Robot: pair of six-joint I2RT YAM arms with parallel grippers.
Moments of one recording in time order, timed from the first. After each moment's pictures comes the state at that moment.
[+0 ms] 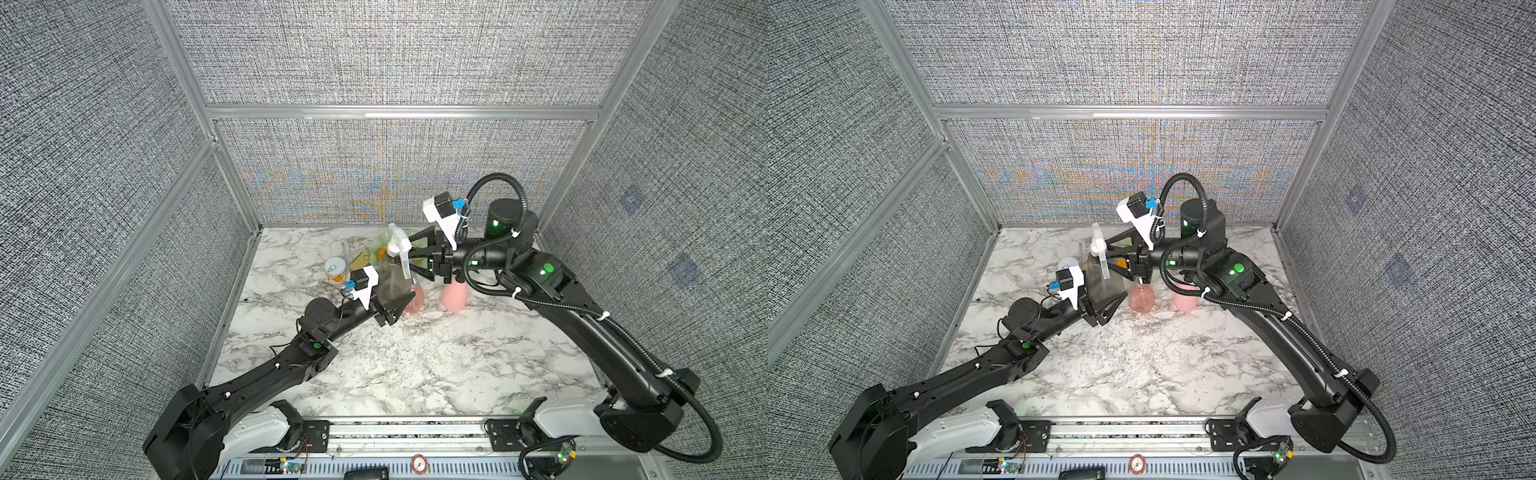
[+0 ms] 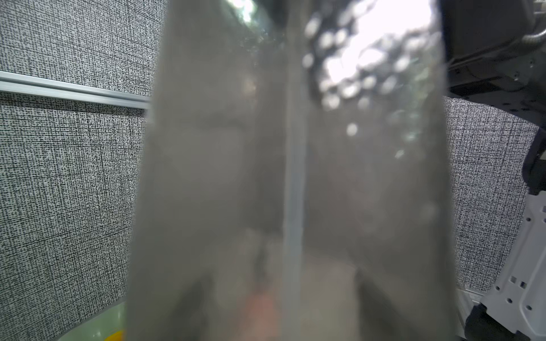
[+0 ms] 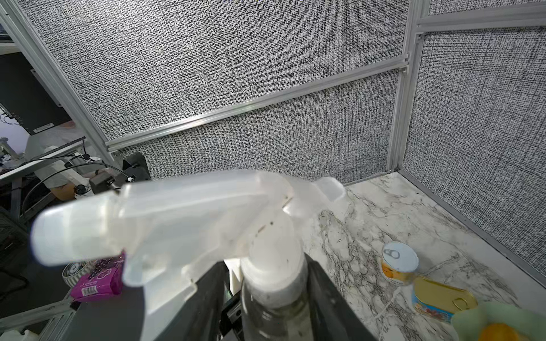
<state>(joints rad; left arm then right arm) -0.74 1.12 0.56 0.84 0.37 -0.15 0.69 1.37 1.61 -0.35 -0.76 0.13</state>
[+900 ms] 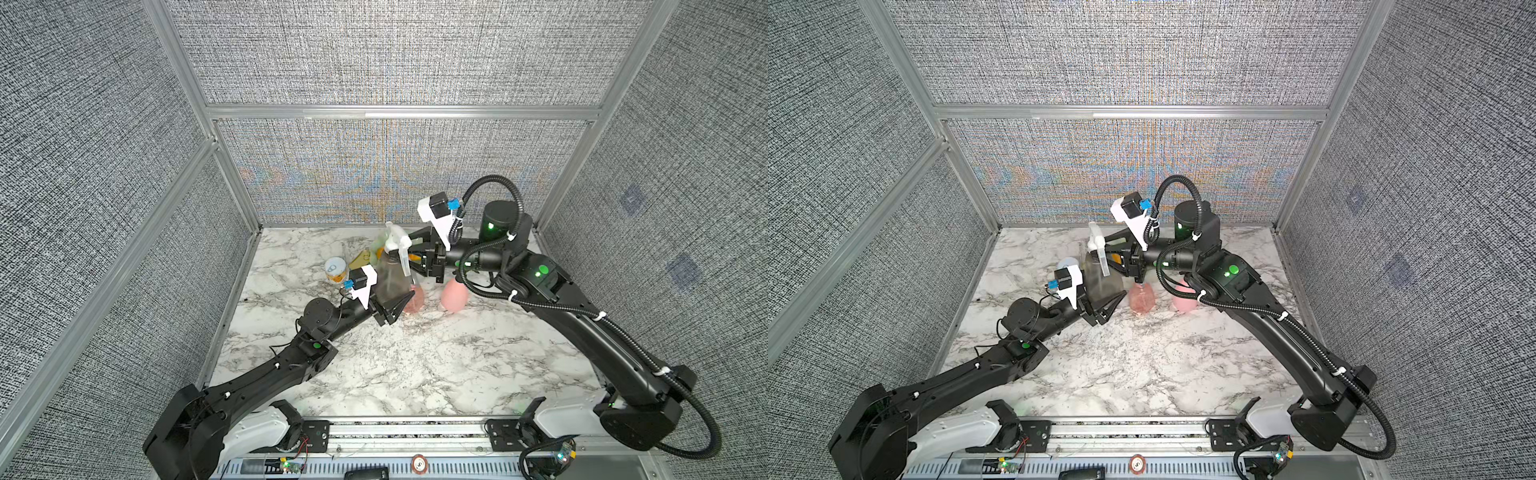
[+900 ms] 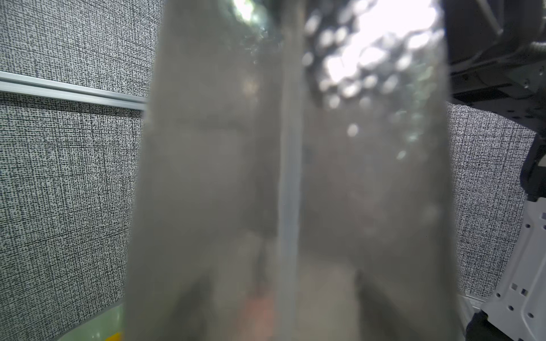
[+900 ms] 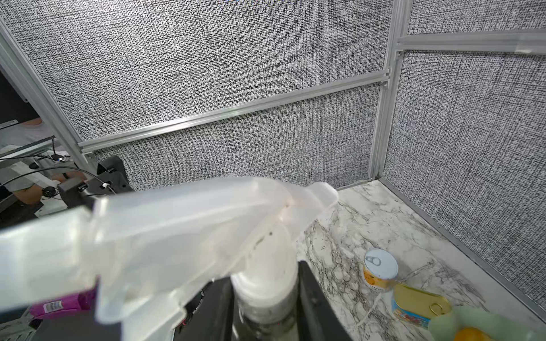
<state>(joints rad) -0.74 1.12 0.56 0.86 0.37 -0.15 0.74 1.37 1.61 -0.33 -0.65 0.09</state>
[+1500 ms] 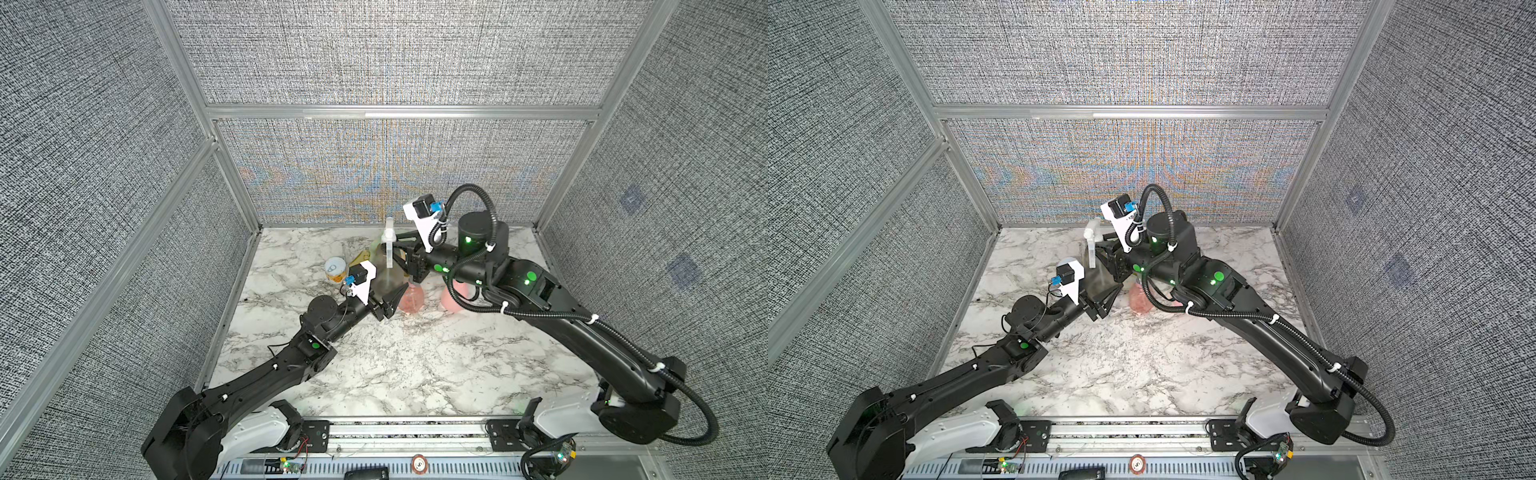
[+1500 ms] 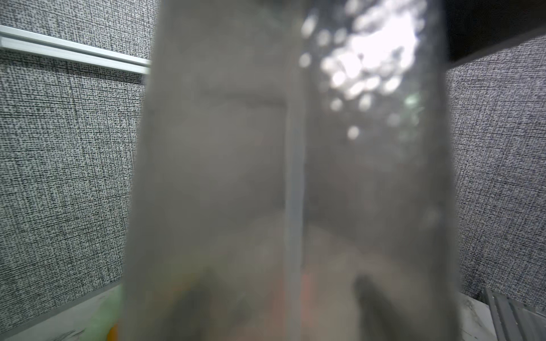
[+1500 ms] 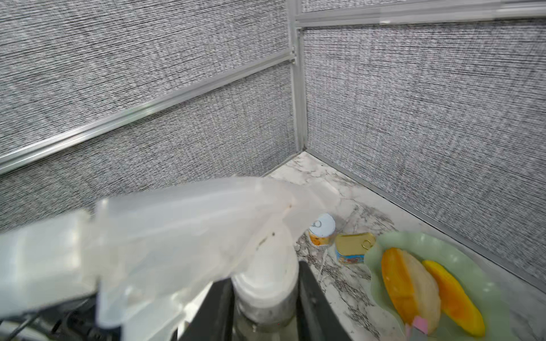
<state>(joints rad) -0.74 1.10 0.57 0.72 0.18 -0.11 0.92 1.42 1.68 -0.46 -0.04 0.17</state>
